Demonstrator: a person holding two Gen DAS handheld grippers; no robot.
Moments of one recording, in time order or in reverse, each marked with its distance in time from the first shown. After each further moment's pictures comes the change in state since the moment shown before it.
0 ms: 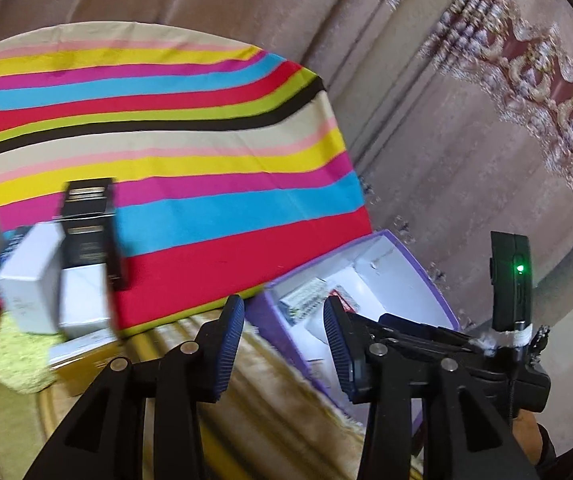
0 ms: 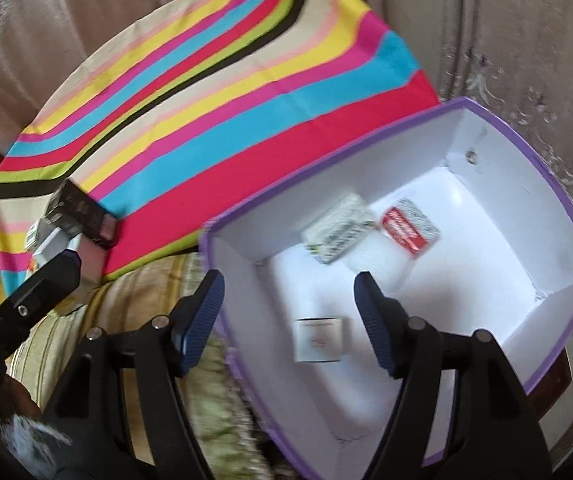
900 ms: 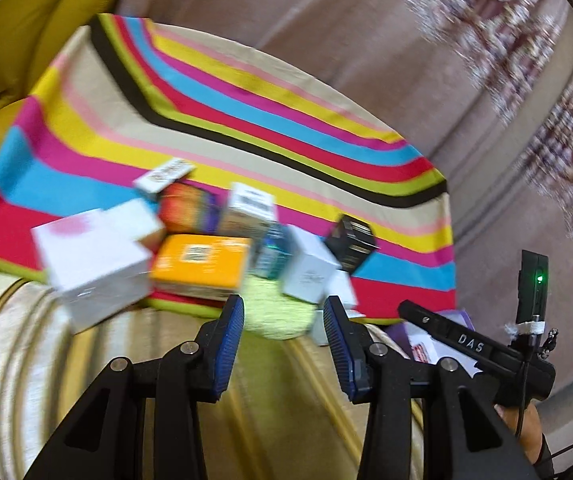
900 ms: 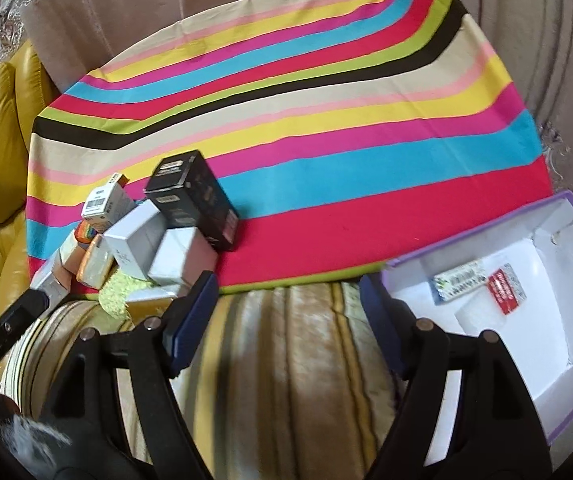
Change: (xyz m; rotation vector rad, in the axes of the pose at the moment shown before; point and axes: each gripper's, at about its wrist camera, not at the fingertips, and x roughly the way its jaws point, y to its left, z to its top) left arm -0.131 0.126 -0.051 -0.333 -0.231 0.263; right arm 0.016 0.130 0.002 -0.242 -0.042 0.099
